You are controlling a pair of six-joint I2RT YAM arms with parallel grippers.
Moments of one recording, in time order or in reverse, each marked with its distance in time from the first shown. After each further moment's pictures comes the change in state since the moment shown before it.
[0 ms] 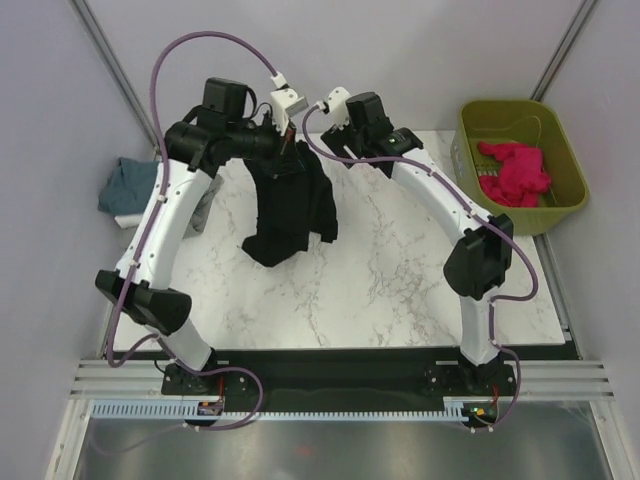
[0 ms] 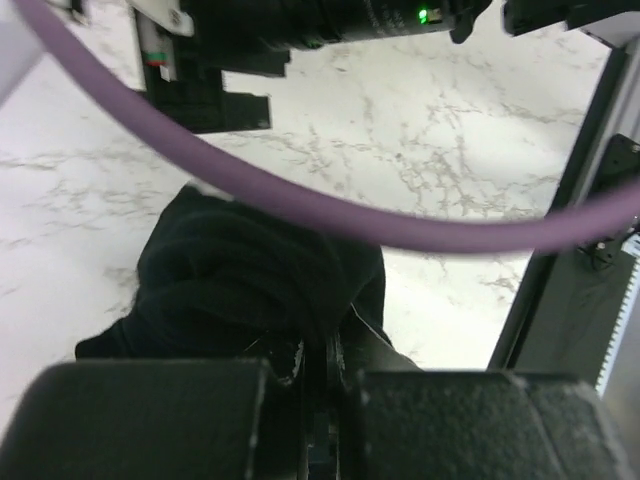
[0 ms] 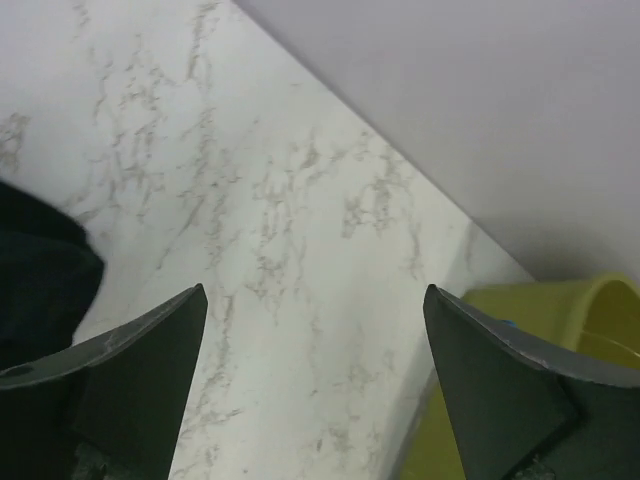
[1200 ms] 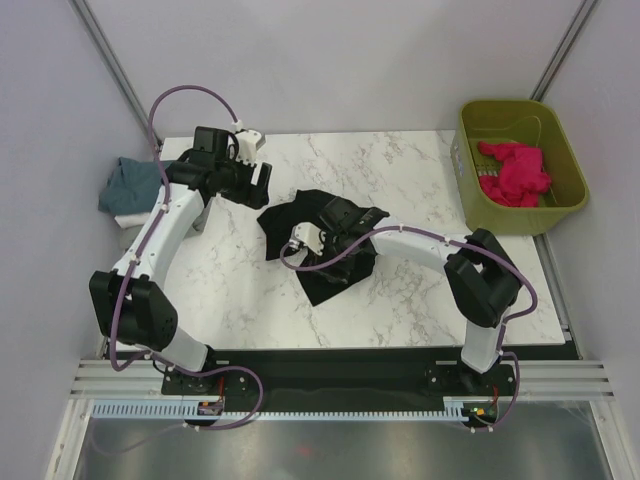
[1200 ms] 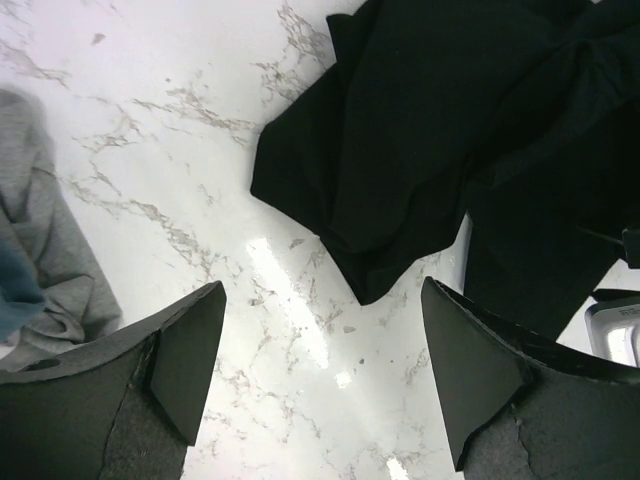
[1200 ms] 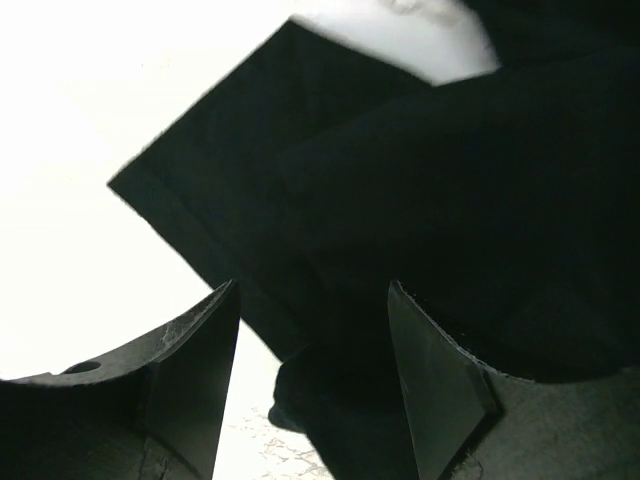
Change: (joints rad) left arm 0.176 -0.087 -0.580 0.263 -0.410 -0.106; right arm 0.247 -0.176 -0.715 0.004 -0.516 -0.109
